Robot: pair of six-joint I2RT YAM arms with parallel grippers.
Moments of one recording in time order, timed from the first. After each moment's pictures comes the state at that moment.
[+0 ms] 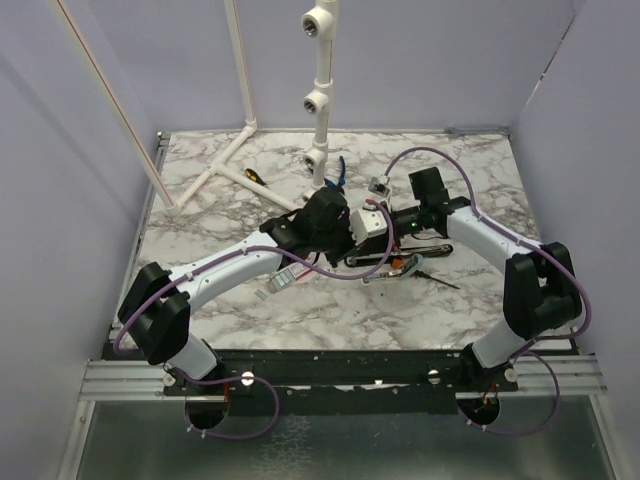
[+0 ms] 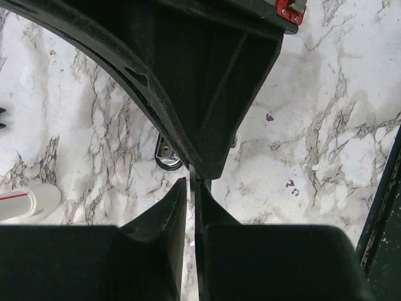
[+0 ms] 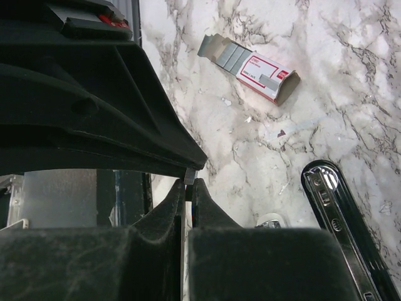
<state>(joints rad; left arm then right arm) -0.85 1.52 1.17 -0.34 0.28 0.31 0.35 1.61 1.07 -0.40 -1.15 -0.25</state>
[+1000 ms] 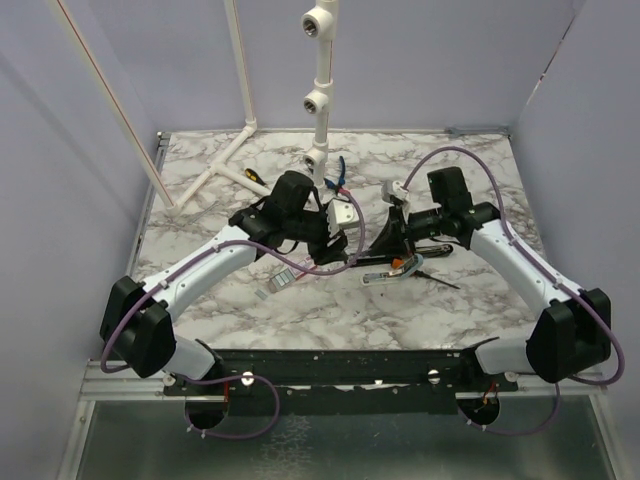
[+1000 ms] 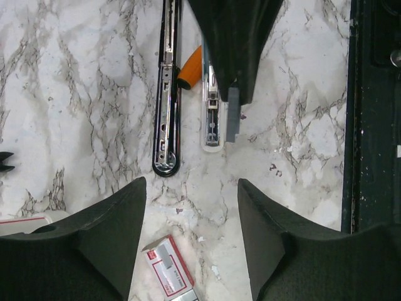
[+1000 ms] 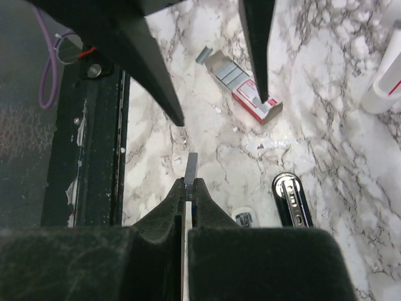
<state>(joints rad) -0.71 1.42 1.15 -0.40 0.61 0.49 0.35 1.38 1.06 -0.58 -1.10 -0.60</state>
